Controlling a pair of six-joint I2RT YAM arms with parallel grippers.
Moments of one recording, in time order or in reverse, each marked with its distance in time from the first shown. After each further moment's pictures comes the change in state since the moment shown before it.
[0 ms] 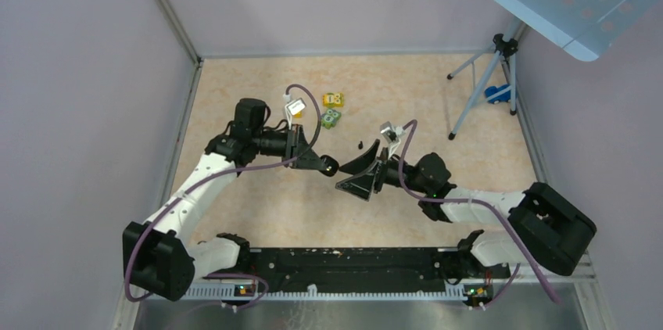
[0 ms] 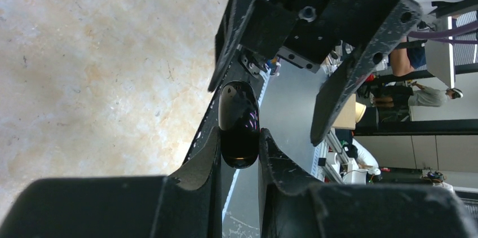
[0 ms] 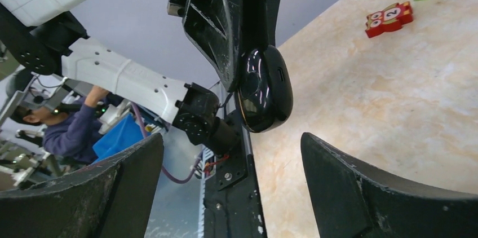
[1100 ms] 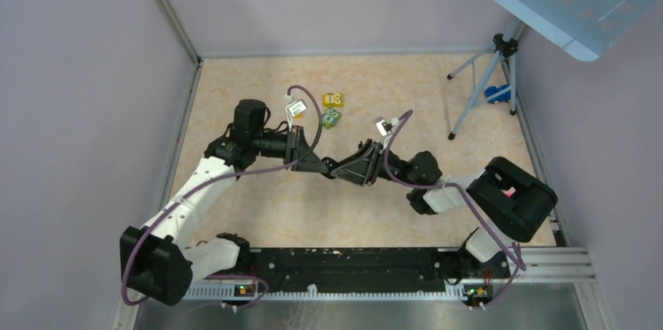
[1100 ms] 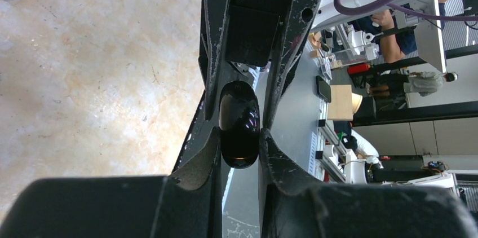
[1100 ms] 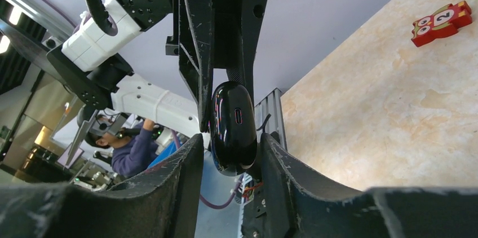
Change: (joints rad) left arm -0.020 -0.031 -0.015 0.054 0.048 -0.022; right arm -0.022 0.304 0.053 0.410 -0.040 0.288
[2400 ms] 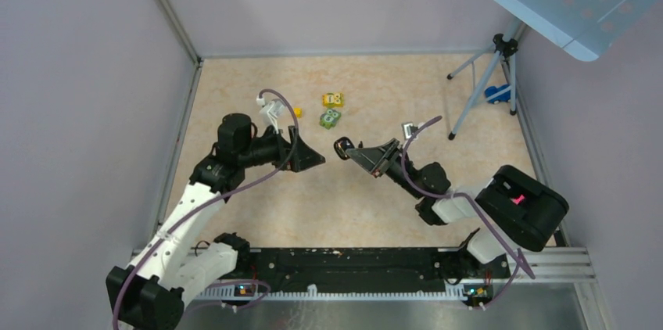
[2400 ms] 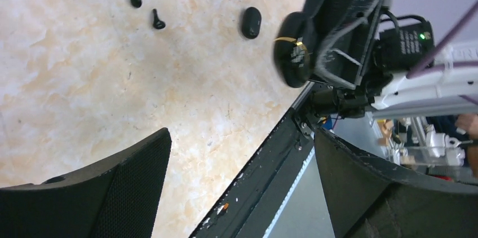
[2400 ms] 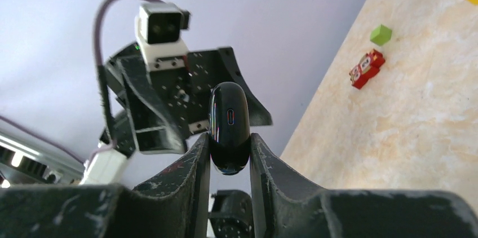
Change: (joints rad) left arm 0.000 -0.216 -0.086 0.041 -0.424 -0.097; right arm 0.011 -0.068 -0.127 0.013 0.416 0.154
